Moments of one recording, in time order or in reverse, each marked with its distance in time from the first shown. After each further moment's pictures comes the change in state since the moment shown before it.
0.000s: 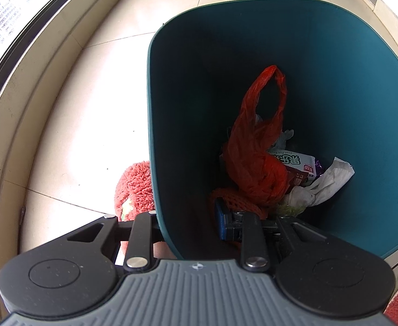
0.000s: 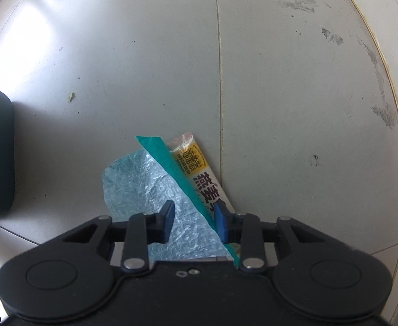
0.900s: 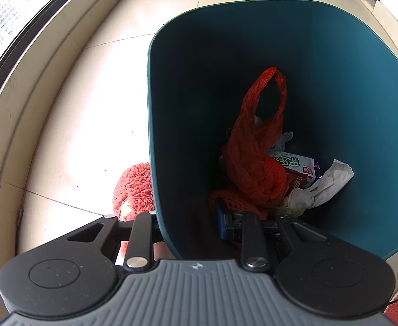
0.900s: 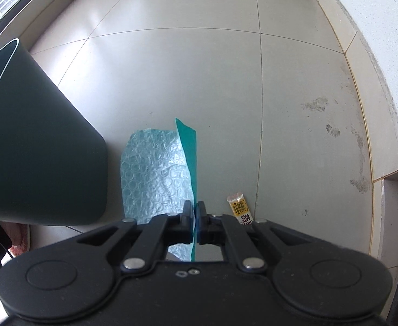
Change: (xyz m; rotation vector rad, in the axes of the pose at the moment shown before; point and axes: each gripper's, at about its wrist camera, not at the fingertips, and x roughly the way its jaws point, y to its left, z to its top) left arm -0.001 0.004 -0.001 -0.004 -0.010 -0.010; right arm -0.175 0.062 -0.006 -0.144 -0.202 0.101
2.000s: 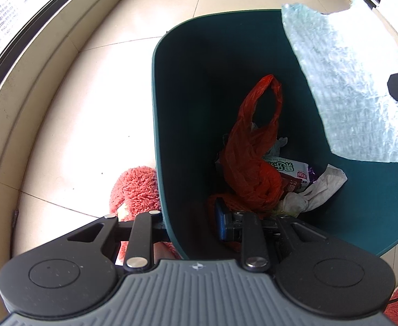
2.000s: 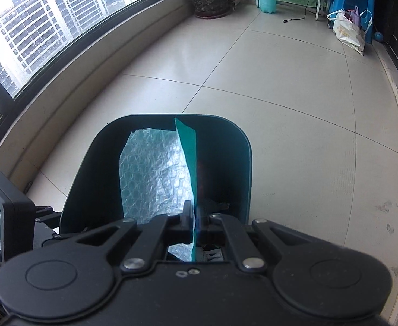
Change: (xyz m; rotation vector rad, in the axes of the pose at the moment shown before) left arm -0.014 0.011 0.002 -0.014 -0.019 -0.034; right arm -0.046 0.207 0.074 -0.247 -0.140 0.145
